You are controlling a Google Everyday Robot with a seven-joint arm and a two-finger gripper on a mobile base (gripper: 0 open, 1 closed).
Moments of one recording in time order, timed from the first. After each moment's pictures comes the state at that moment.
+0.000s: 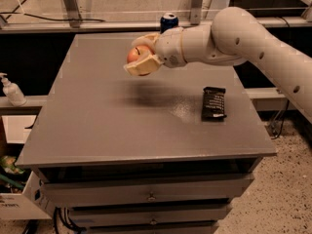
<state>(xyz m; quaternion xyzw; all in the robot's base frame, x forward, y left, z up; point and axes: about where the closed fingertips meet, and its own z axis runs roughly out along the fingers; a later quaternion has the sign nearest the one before) 0.650 0.047 0.914 -0.56 0.59 0.26 0.52</state>
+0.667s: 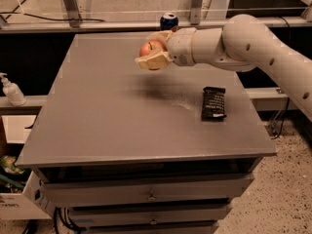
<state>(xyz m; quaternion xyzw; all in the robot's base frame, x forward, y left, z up) 0.681 0.014 0.912 -0.51 0.61 0.23 0.56</state>
